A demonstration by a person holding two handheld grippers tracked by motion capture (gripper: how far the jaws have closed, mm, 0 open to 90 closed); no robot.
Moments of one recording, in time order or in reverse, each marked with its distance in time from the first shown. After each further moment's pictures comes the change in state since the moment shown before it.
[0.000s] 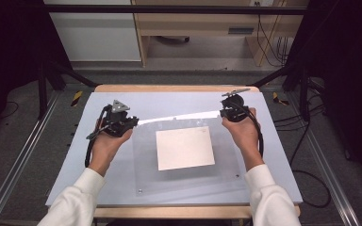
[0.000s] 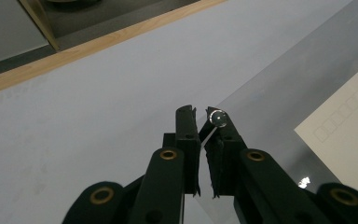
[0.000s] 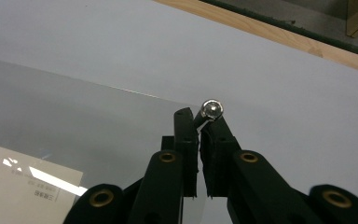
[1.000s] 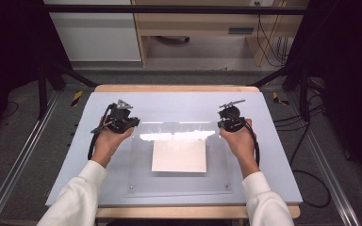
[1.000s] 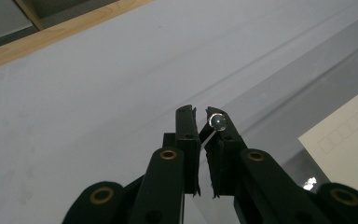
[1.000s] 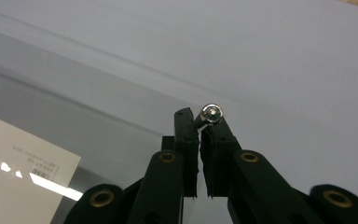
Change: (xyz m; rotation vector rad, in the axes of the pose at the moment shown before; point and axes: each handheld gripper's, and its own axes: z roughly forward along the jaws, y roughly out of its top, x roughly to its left) left arm 0.020 -0.006 0.038 0.081 -0.035 0.005; right arm 0.007 -0.031 0.026 0.079 0.026 0.030
